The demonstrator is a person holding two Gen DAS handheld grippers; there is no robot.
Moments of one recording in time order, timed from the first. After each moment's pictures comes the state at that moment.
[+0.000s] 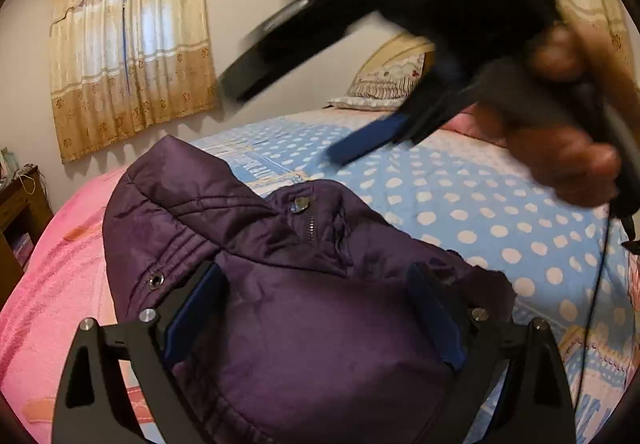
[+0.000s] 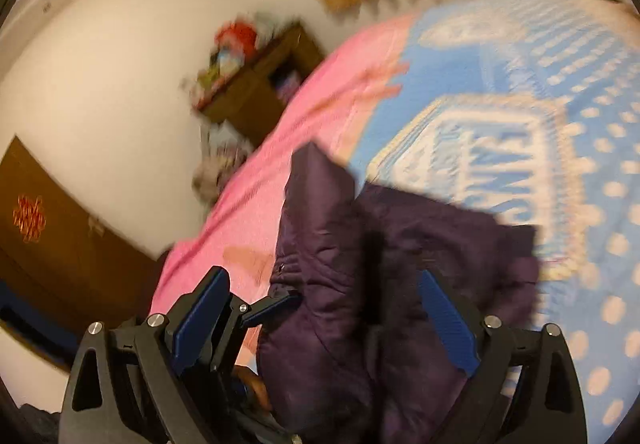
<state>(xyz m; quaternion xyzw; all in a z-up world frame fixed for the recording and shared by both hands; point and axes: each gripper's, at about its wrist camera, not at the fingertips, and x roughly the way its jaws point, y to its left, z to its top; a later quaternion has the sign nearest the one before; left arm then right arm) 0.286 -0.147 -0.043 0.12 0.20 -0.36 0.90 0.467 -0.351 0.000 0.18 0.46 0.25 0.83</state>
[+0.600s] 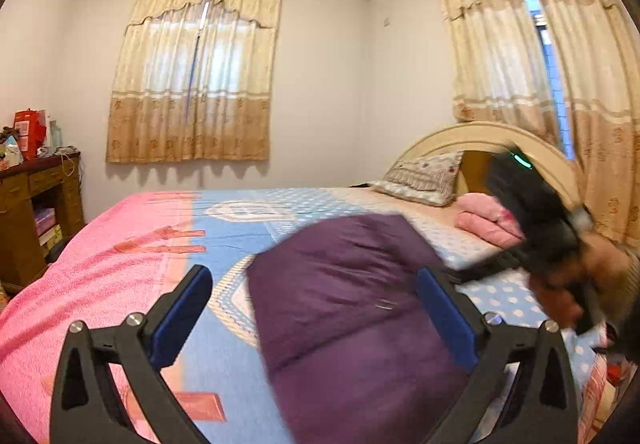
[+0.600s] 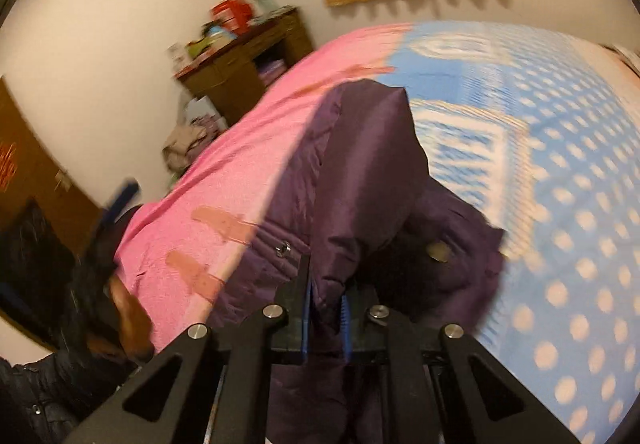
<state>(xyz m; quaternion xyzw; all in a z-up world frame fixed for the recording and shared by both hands) 0.270 -0.077 0.036 -0.01 0.13 -0.29 0.95 0.384 -0.410 0.009 0.13 0.43 0.18 0.87</state>
